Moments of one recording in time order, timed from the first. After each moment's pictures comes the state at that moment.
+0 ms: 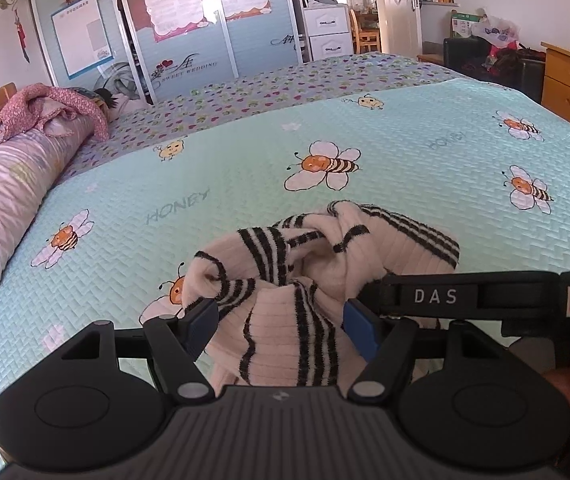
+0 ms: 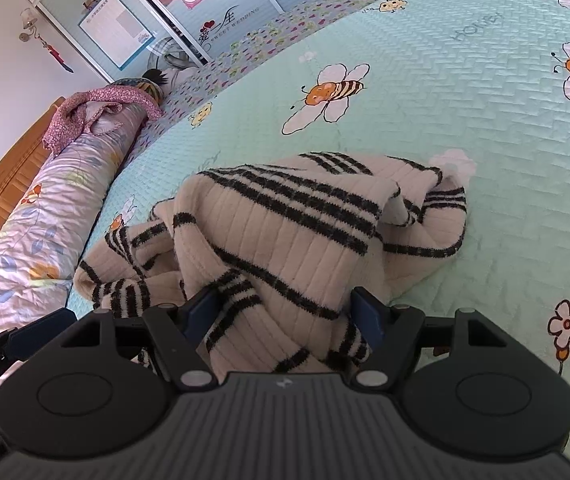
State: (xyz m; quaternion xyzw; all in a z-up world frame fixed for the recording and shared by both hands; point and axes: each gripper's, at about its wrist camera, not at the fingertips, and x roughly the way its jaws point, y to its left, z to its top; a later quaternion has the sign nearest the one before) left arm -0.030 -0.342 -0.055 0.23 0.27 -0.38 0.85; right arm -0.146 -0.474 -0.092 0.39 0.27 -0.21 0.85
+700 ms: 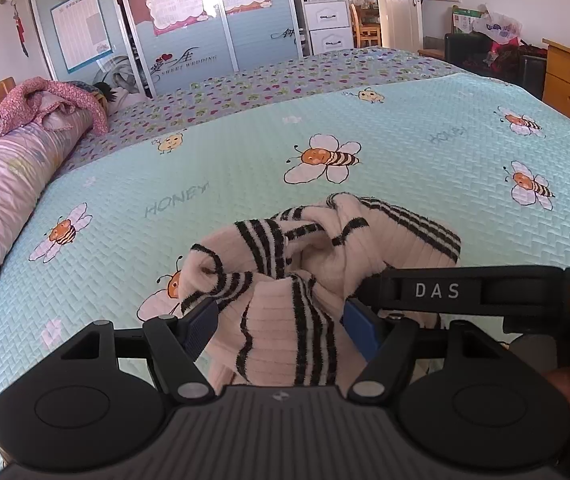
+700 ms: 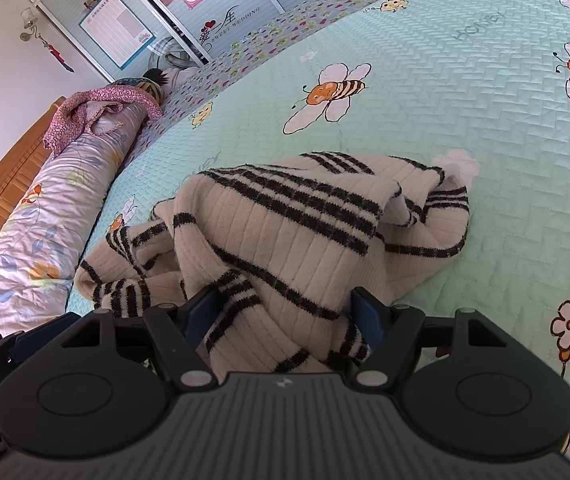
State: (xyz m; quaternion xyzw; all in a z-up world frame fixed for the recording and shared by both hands) left arm -0.027 -0.343 -0.058 0.23 0.28 -0.38 0.85; right arm -0.145 -0.474 -0.093 0.39 0.27 -0.21 0.85
